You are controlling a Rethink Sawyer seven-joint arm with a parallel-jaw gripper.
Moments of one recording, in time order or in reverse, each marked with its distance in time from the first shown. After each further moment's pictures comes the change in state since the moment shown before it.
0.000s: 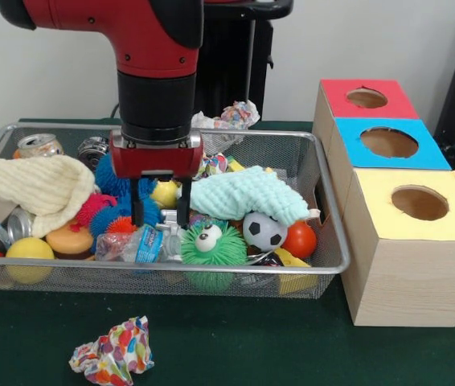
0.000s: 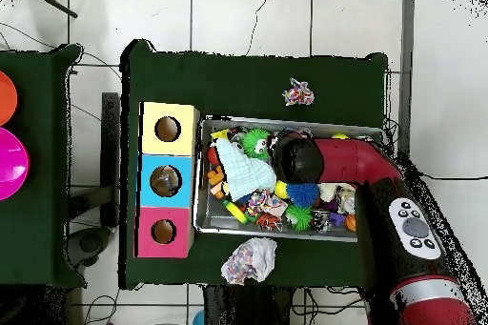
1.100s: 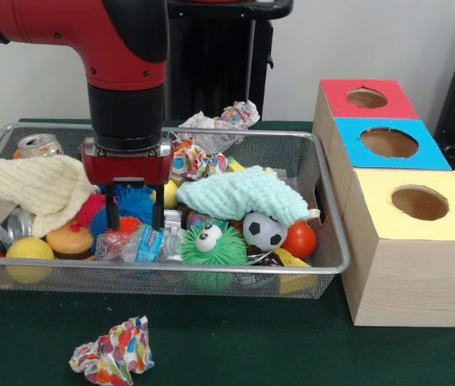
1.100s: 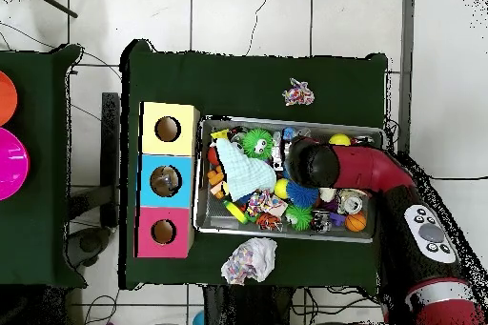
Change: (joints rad) arm -0.057 0.036 0.001 0.000 0.000 -0.013 0.000
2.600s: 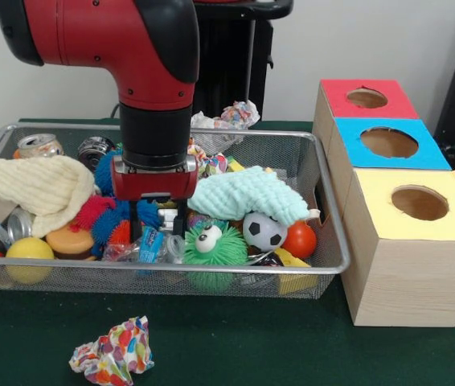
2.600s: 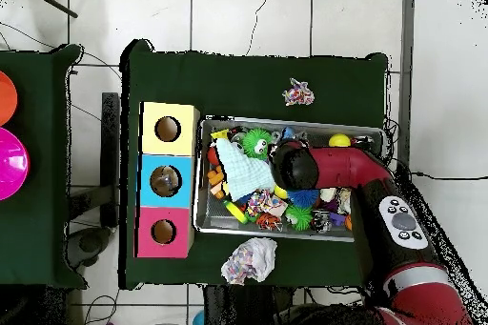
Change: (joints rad) arm 0.061 0.041 -0.024 -0.012 -0.074 -0.063 0.000
